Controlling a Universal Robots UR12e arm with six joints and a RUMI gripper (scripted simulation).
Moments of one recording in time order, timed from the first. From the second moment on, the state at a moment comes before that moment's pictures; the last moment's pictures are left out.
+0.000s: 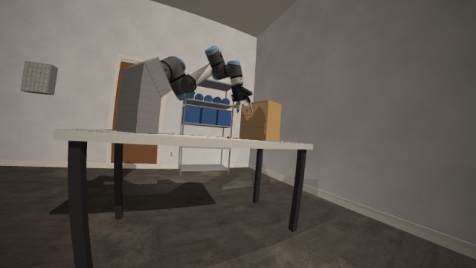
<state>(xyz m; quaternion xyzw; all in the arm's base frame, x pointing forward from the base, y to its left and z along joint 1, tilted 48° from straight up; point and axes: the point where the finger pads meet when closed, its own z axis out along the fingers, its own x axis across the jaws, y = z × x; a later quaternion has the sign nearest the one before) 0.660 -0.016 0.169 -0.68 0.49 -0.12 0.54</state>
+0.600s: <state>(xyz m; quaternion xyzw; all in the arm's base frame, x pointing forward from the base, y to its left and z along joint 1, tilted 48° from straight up) 0.681 -0.004 0.166 -0.63 0.48 -0.16 0.59</state>
